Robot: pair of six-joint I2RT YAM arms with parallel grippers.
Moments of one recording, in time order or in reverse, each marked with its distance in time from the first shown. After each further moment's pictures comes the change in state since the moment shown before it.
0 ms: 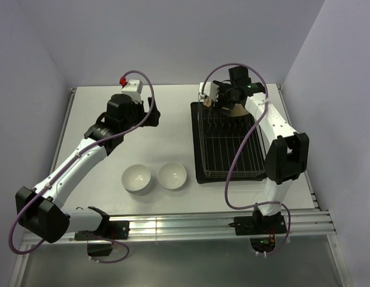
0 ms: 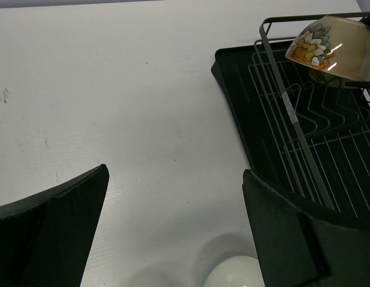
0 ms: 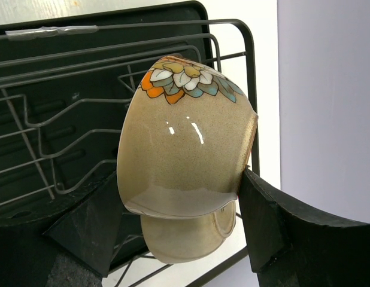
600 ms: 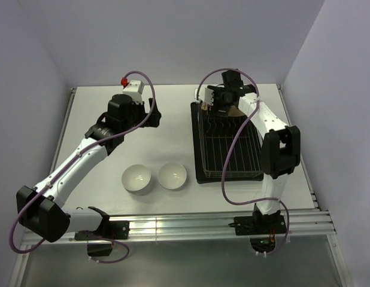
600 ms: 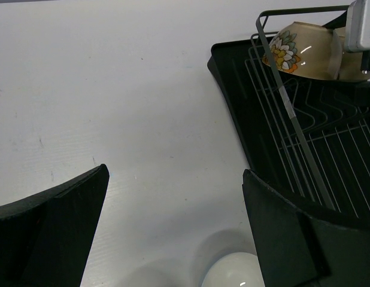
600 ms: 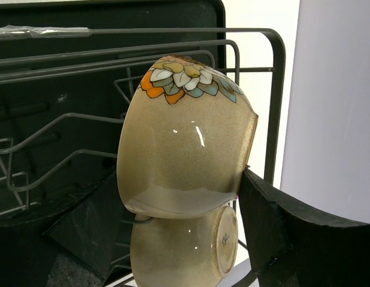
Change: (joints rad) left arm 0.000 0.003 -0.006 -0.001 0.022 0.001; right arm 0.026 0.094 0.000 0.044 0.048 -0.068
